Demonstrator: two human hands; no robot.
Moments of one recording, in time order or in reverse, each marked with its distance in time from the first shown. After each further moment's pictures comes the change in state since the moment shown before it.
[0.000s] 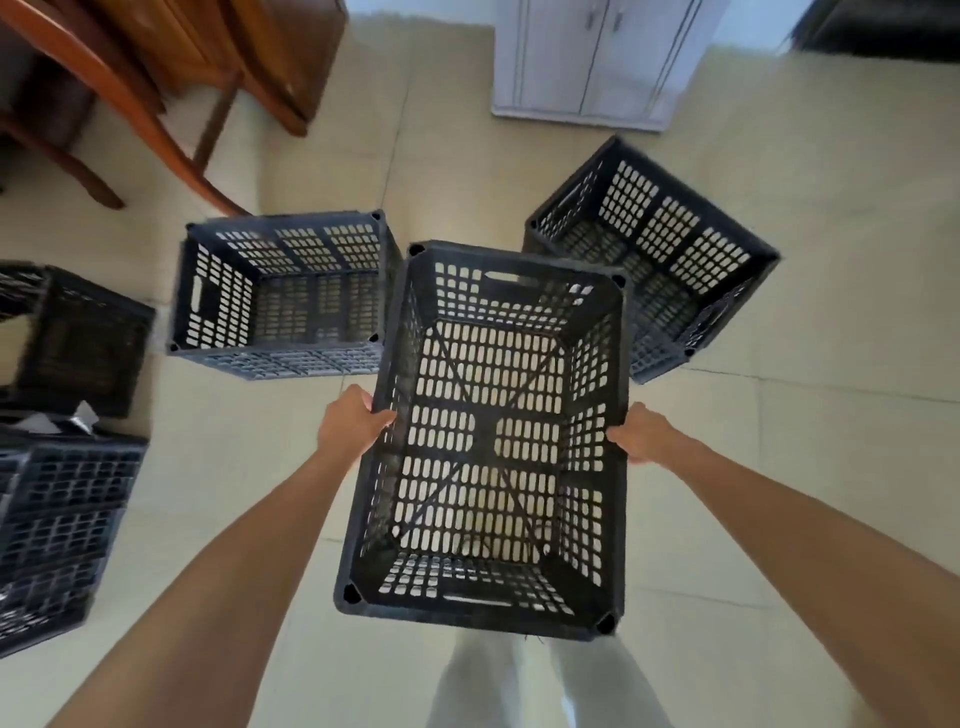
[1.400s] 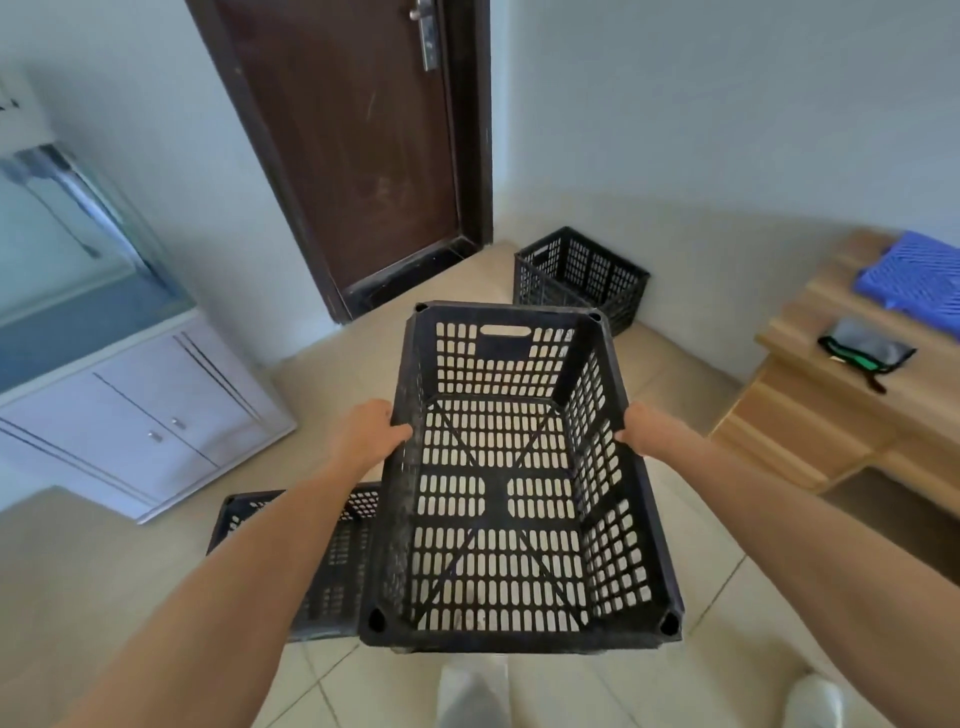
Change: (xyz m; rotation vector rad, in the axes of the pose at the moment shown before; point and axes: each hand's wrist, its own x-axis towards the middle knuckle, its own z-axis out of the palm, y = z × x) left_hand -0.250 0.741 0.135 0.447 -0.177 1.052; right_hand -0.118 0.458 -0.497 0.046 0.568 0.252
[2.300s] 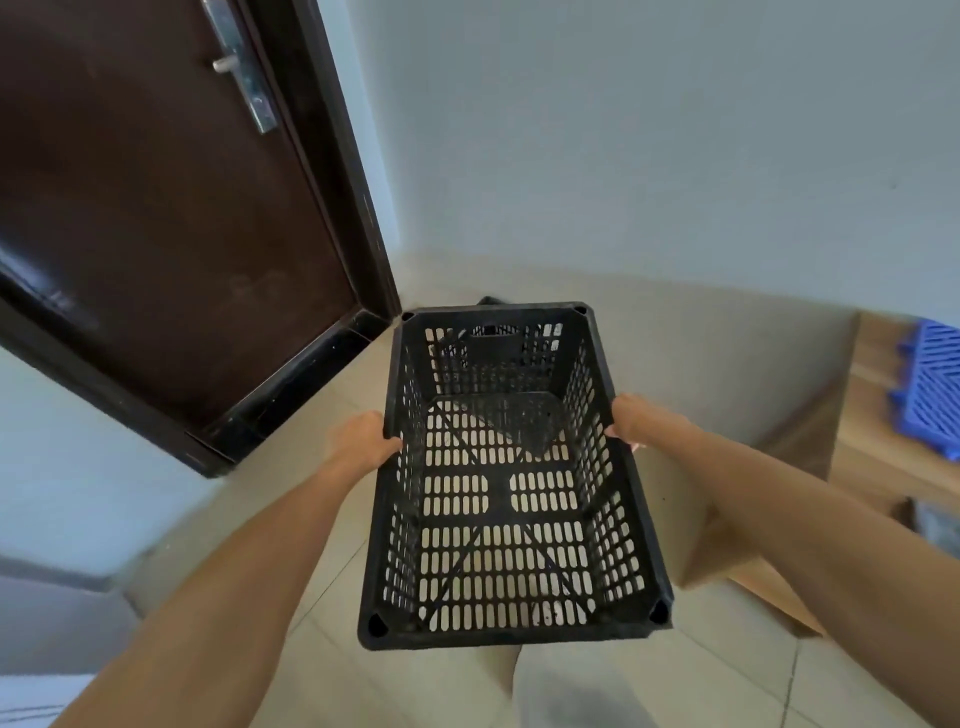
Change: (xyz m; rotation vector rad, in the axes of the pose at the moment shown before) left_hand 0.564 0.255 -0.056 0.149 -0.173 0.107; right_hand 0.483 0.077 -0.248 0.164 -0.038 0.156
